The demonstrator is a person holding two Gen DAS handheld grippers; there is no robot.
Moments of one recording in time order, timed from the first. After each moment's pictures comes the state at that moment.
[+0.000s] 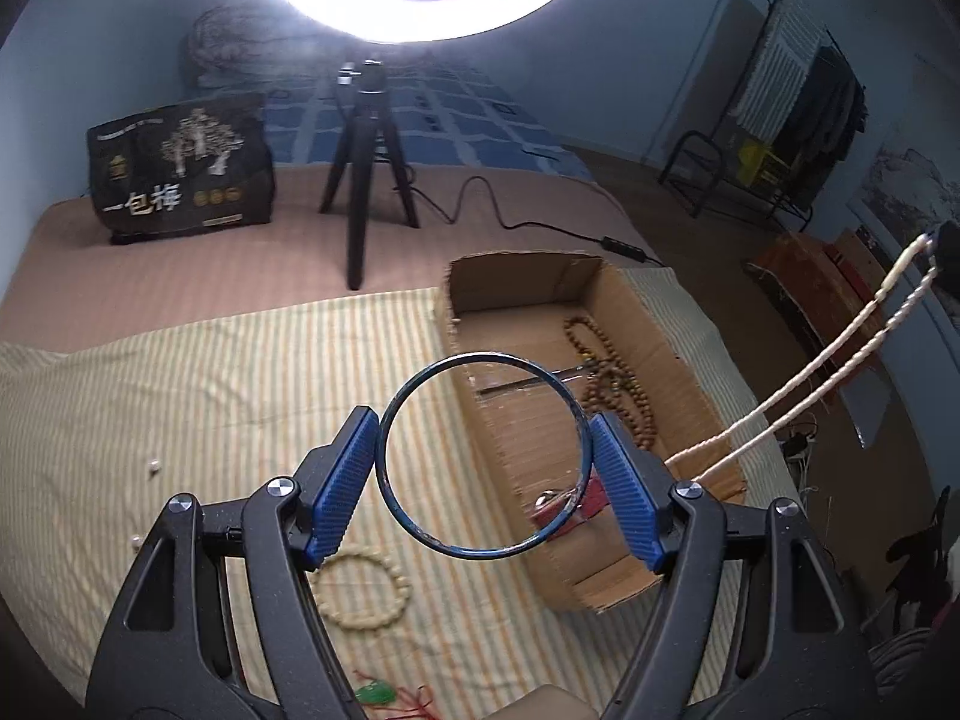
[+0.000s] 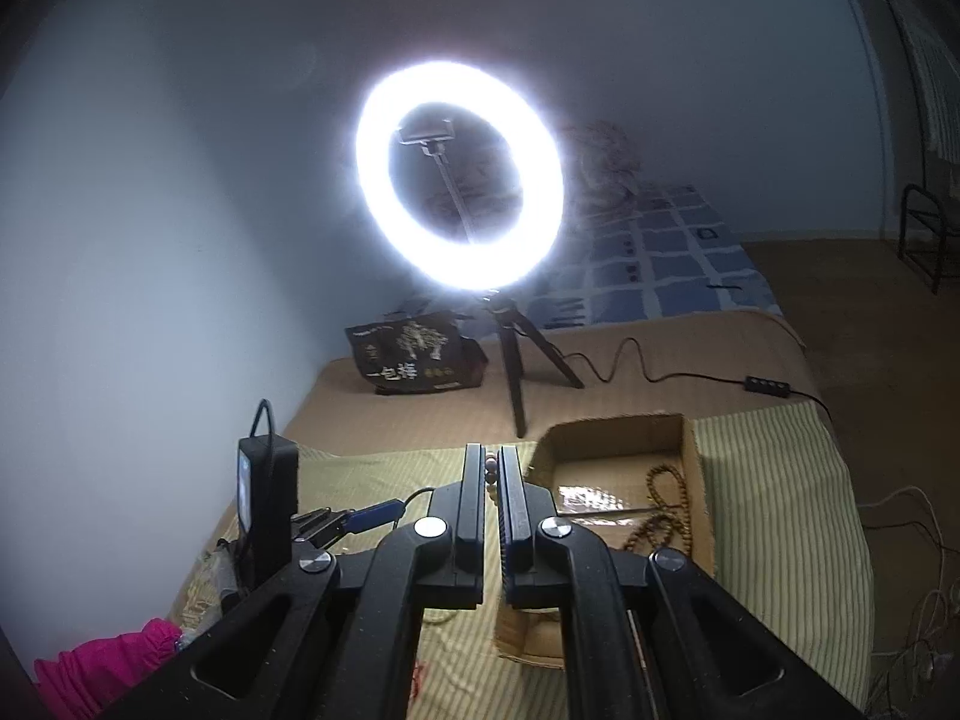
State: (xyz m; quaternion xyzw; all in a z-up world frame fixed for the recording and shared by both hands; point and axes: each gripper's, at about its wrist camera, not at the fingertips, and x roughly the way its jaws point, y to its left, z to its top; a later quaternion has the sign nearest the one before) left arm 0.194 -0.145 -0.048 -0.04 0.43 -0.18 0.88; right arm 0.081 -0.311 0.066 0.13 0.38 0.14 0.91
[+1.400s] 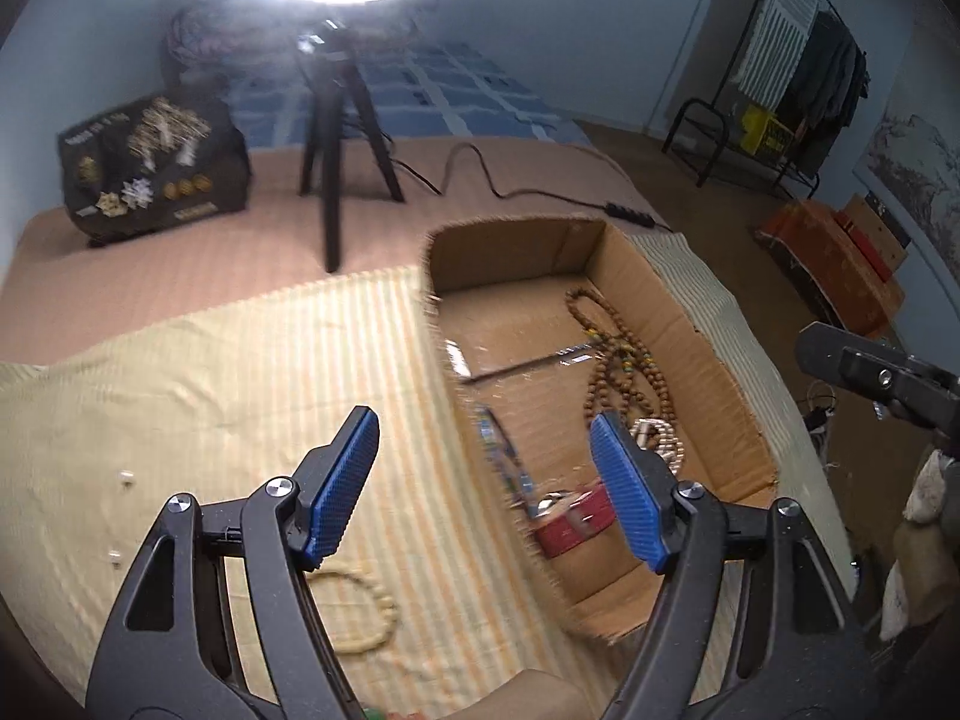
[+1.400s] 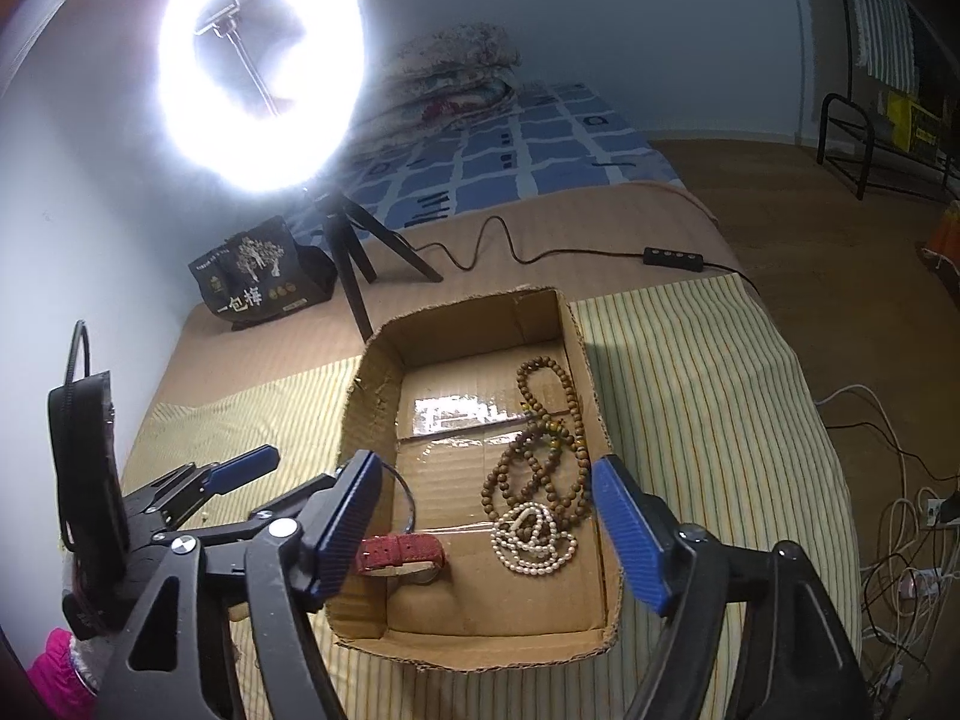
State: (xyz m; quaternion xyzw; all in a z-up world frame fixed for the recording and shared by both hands) left arm 0.202 -0.158 -0.068 -0.01 0.44 -0.18 0.88; right arm 0.114 -0.337 -0.025 0.13 0.48 0.03 0.87
